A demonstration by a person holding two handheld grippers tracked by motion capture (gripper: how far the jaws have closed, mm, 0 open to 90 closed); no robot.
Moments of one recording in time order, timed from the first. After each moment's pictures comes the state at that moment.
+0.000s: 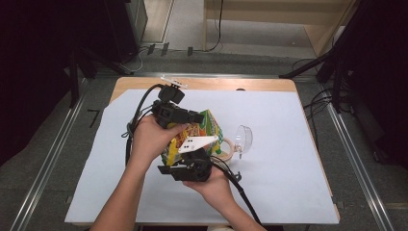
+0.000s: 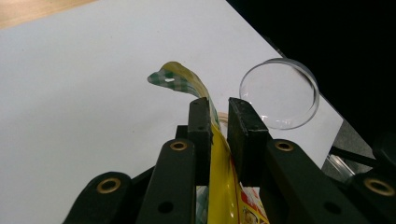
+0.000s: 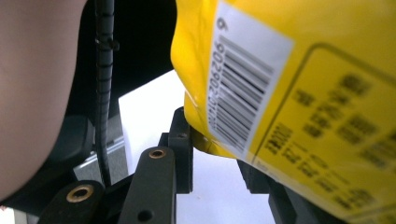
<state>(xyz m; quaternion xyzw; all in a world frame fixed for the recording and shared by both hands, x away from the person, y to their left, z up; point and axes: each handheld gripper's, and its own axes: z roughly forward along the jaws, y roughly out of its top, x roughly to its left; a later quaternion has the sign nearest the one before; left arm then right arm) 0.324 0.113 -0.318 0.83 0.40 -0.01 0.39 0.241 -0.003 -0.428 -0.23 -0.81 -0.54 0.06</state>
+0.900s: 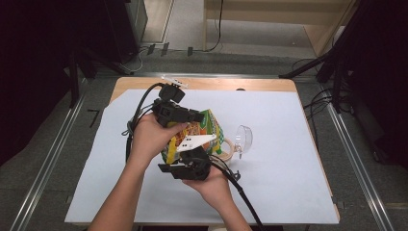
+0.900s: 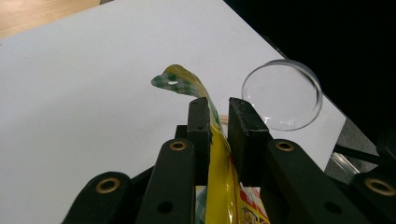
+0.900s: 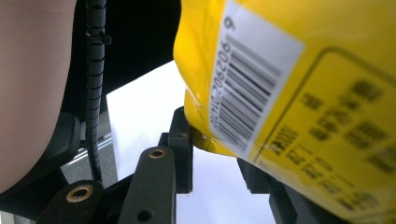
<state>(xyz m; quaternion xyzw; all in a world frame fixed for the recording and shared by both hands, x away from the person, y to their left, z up) 0.329 0.113 -0.321 0.83 0.40 -0.01 0.39 0.244 0.000 -0.427 -0.23 -0.82 -0.52 0.04</state>
